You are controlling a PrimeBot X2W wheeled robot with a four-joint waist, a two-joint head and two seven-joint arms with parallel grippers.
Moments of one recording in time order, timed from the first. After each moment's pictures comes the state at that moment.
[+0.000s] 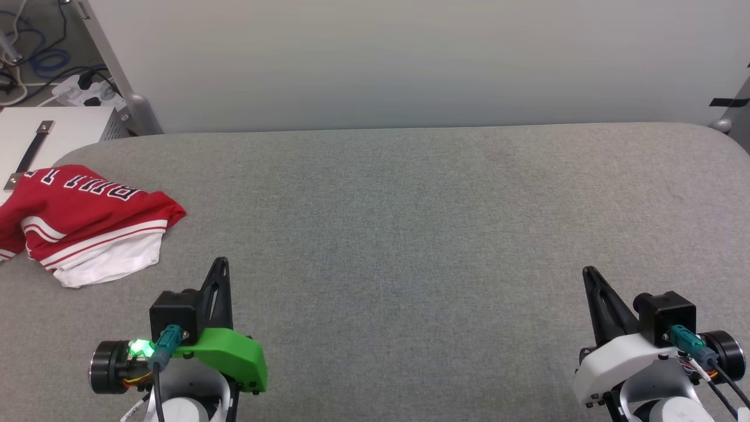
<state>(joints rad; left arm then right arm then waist) -0.01 0.05 0.00 0.00 -0.01 0.00 0.00 0.01 -0.05 0.00 0.00 0.01 0.13 0.00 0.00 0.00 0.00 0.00</state>
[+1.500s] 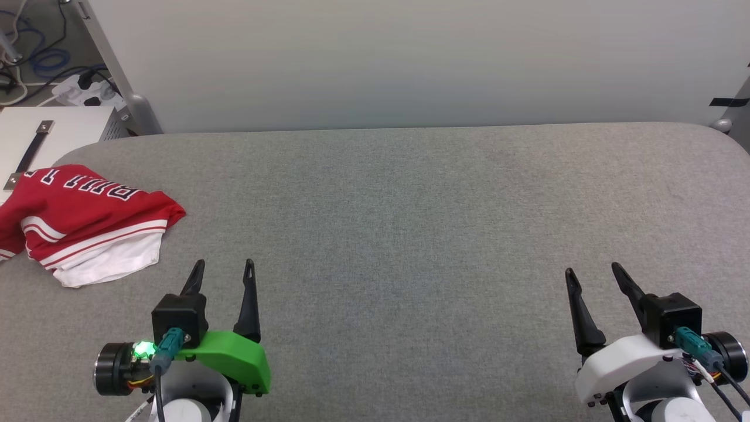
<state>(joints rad) -0.01 0.06 -0.01 0.02 -0.03 0.00 -0.02 0.01 -0.05 -0.01 0.01 0.02 0.13 -0.02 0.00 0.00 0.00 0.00</state>
